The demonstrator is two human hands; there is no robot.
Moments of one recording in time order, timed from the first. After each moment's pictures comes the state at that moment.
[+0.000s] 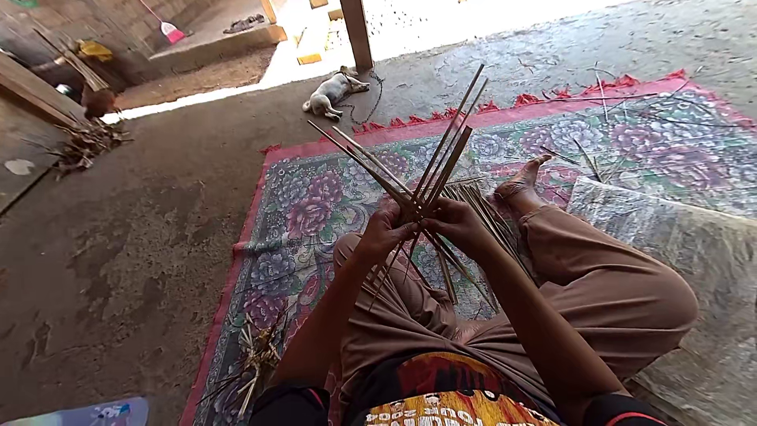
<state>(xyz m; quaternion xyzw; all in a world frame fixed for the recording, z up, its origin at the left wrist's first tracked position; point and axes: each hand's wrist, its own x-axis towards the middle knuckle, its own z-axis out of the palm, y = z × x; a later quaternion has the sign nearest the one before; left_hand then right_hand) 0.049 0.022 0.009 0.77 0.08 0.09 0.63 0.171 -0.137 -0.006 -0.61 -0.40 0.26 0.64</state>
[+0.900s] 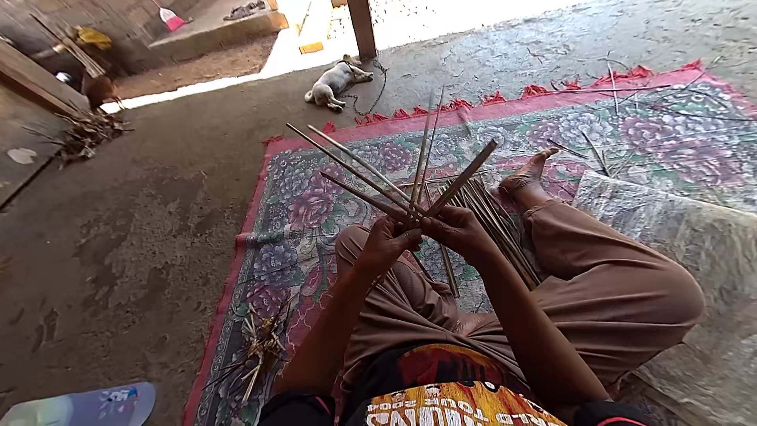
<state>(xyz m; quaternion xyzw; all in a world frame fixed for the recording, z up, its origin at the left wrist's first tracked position) 0.027 -0.002 0.007 0.66 0.12 0.12 0.73 0.152 -0.144 -0.013 -0.57 -0.34 0.32 0.68</state>
